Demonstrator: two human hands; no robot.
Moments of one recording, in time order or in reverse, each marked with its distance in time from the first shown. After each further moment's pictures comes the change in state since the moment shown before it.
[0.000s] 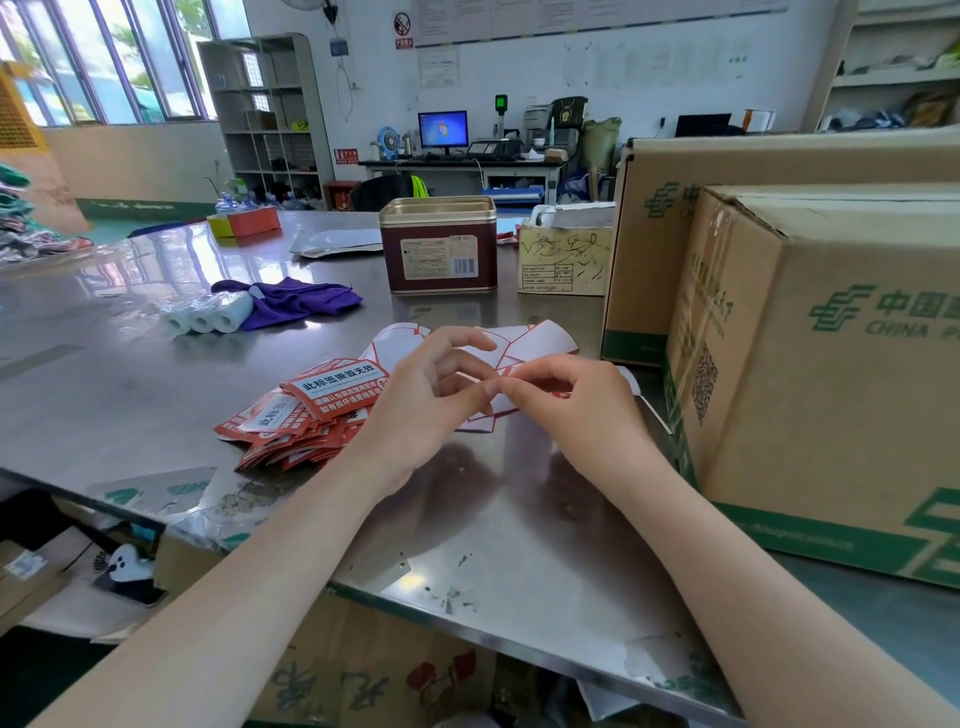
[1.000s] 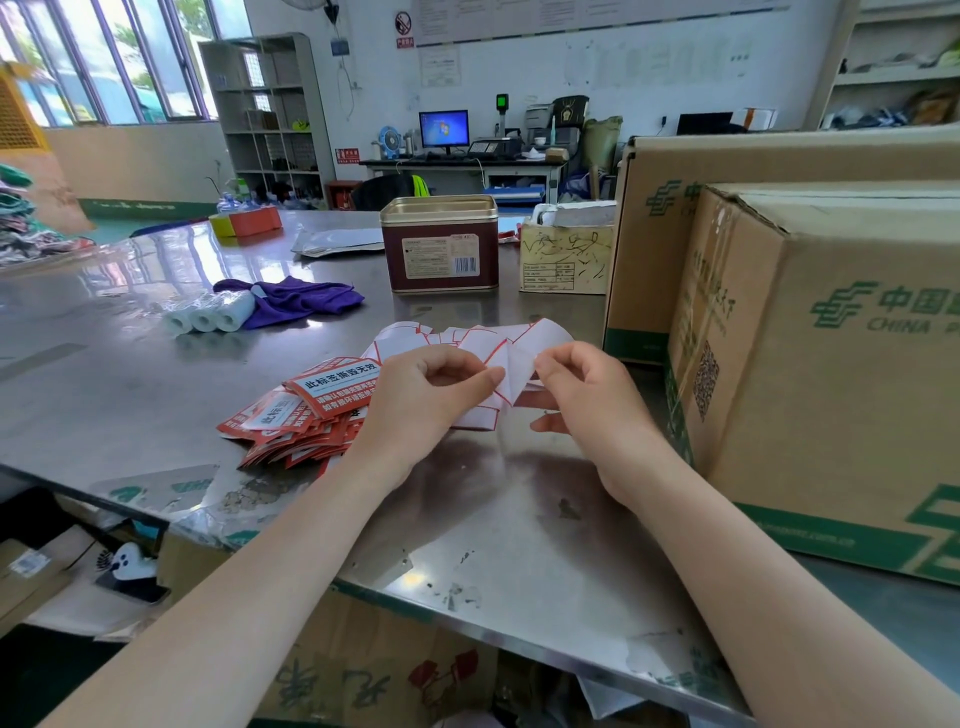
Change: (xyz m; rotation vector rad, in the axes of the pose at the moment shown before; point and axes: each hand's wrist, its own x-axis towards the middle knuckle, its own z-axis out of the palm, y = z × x) left_hand 0.003 -0.002 0.003 0.106 0.222 -0.075; right_hand 0.008 0.005 0.002 0.271 0.012 0.226
